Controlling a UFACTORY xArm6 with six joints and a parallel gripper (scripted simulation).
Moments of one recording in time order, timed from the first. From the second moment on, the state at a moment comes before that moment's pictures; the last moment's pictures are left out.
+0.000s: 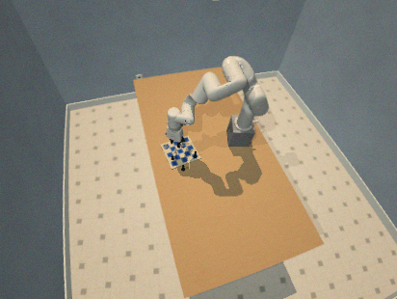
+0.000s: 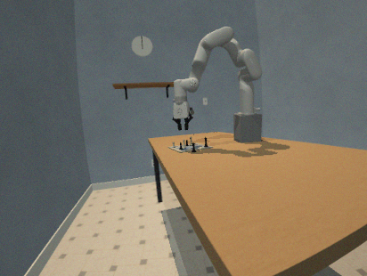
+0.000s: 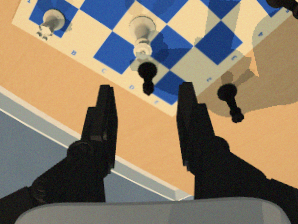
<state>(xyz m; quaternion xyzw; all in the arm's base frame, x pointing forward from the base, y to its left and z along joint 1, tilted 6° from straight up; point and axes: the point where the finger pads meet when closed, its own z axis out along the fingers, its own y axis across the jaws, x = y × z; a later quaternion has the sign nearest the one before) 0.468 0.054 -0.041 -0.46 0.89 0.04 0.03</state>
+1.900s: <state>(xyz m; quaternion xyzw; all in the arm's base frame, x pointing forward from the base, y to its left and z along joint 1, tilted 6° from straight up) 0.469 0.058 -0.085 -0.46 0.89 0.04 0.03</state>
